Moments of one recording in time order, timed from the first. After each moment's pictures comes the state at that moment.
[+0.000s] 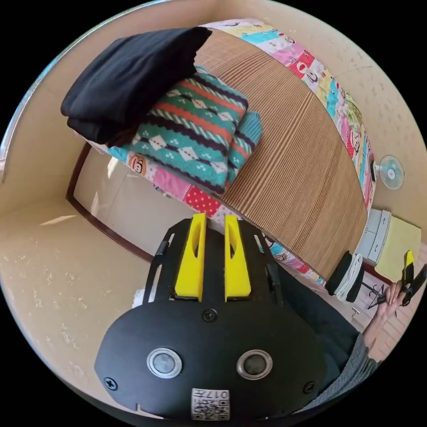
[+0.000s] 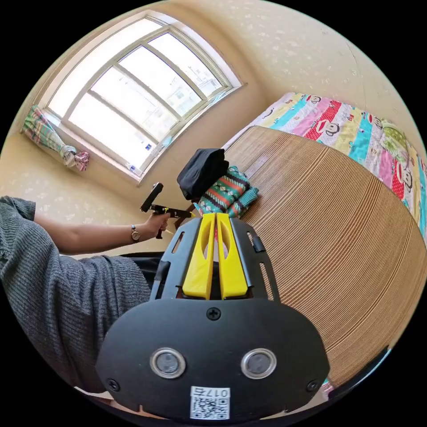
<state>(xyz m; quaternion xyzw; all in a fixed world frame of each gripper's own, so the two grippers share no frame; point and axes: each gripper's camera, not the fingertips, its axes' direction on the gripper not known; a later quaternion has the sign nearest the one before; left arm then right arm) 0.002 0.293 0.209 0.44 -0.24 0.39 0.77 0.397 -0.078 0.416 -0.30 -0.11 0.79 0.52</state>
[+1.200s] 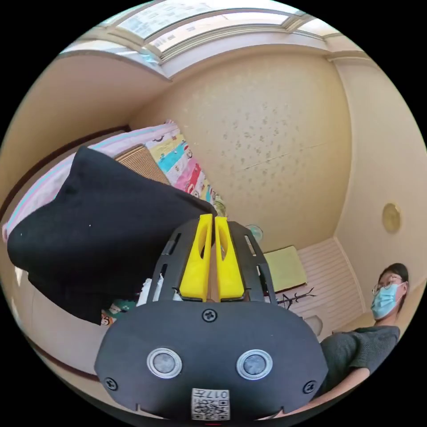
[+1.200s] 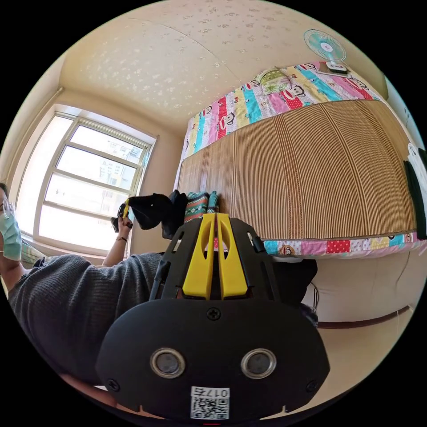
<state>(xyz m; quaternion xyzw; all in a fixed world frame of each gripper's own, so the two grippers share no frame) -0.103 0.279 -0.057 0.38 0.21 0.68 0.59 0.231 -0.062 0.282 -0.25 0.16 0.90 0.32</state>
